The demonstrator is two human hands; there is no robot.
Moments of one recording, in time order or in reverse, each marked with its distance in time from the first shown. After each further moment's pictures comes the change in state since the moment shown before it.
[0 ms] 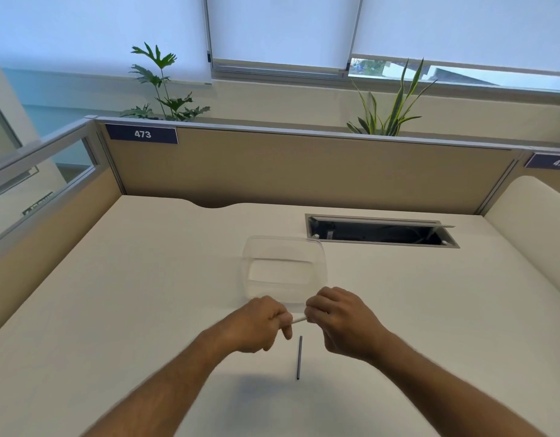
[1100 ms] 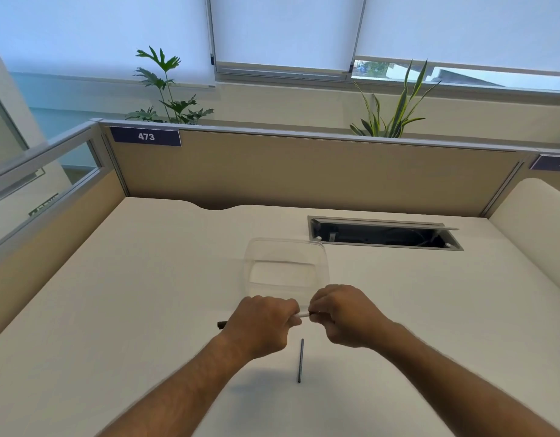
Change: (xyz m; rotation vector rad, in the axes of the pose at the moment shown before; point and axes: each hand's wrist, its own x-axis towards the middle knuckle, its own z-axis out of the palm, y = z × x) left_hand 0.006 0.000 0.011 0.589 0.346 0.299; right_hand 0.015 0.011 -0.009 0.265 -0.138 0.257
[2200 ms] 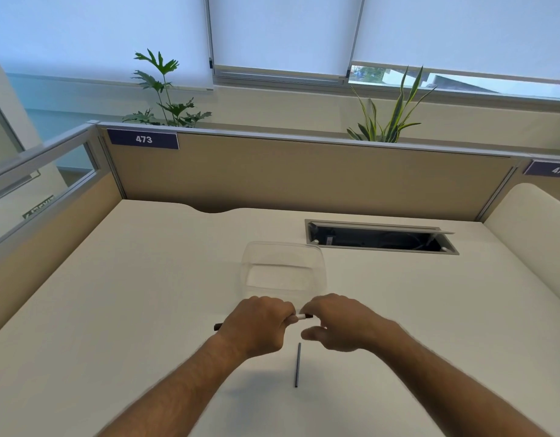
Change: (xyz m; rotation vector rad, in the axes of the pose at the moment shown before) left_hand 0.006 -0.007 0.003 -0.034 0.030 0.069; right_hand 0.008 -0.015 -0.009 -0.012 -0.368 0.267
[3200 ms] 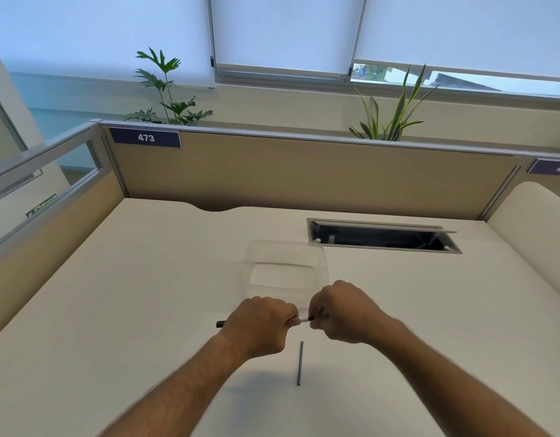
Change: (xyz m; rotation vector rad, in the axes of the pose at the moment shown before) left_hand -0.004 0.000 -0.001 -0.009 -0.011 -0.003; right_hand 0.000 -0.002 -0.008 0.028 0.180 -0.006
